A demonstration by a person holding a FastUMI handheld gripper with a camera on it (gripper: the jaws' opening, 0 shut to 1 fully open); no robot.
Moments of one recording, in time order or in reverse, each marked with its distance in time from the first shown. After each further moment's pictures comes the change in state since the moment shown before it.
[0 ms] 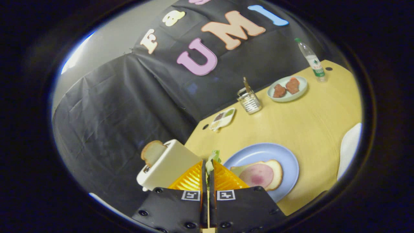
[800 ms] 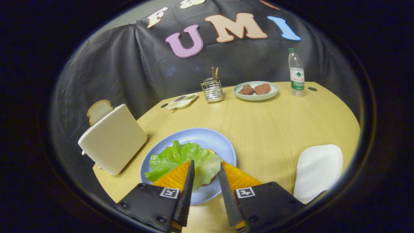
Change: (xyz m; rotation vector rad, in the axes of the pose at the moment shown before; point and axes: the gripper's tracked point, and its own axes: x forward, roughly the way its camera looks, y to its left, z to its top) arm -0.020 -0.101 -0.012 -0.334 0.027 -0.270
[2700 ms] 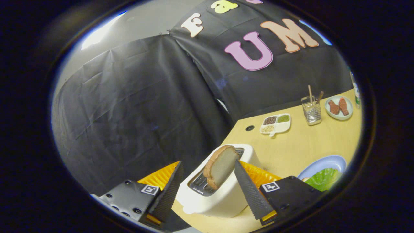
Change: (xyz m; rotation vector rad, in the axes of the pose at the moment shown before) arm -0.003 0.325 0.094 0.105 -0.090 0.471
